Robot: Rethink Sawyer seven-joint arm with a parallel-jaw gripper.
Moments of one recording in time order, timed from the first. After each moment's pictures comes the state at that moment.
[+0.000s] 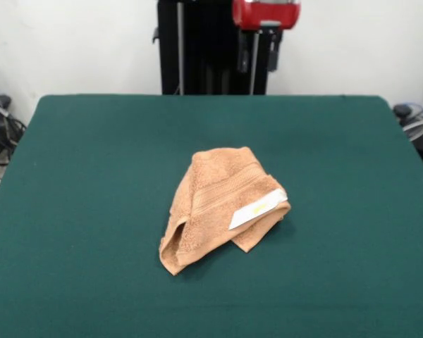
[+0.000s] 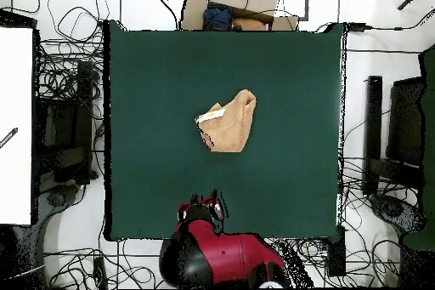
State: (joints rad) arm -0.25 -0.93 0.00 2.31 -0.42 -0.11 1.57
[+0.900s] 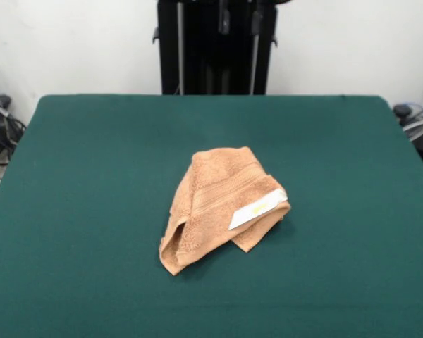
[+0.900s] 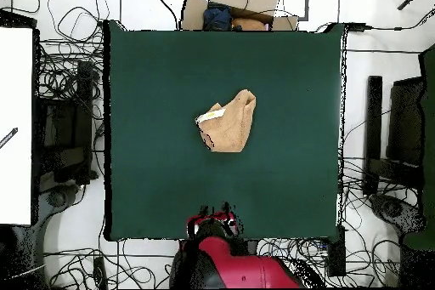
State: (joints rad) arm -0.48 -1.19 0.19 2.46 -0.40 0.04 1.57
